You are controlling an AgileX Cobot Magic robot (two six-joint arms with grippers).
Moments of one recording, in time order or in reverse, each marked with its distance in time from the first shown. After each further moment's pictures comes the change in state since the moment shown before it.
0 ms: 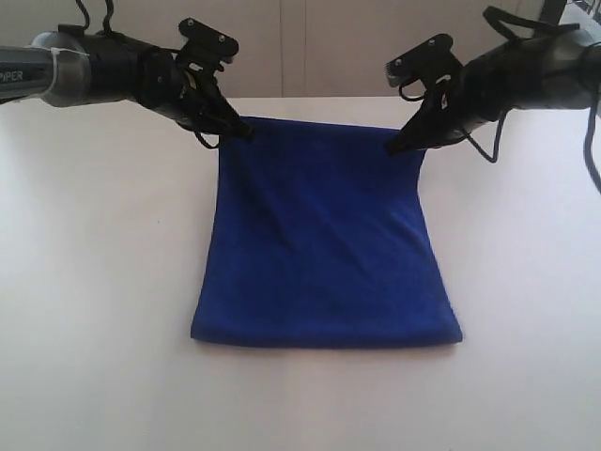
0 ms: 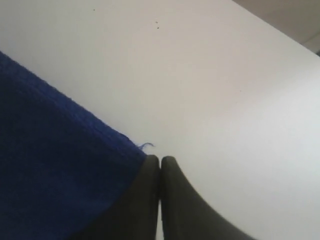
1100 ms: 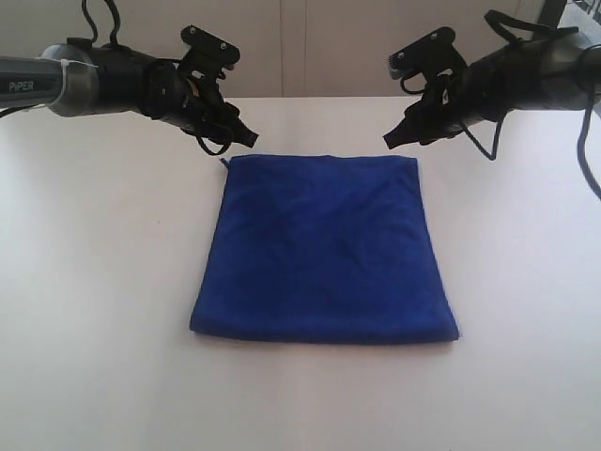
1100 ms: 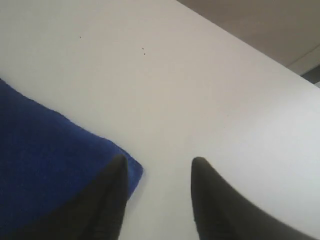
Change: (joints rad) left arm 0.002 0.034 0.000 0.000 -0.059 0.000; right arm -0.016 0.032 -0.027 -0.010 -0.081 0.000
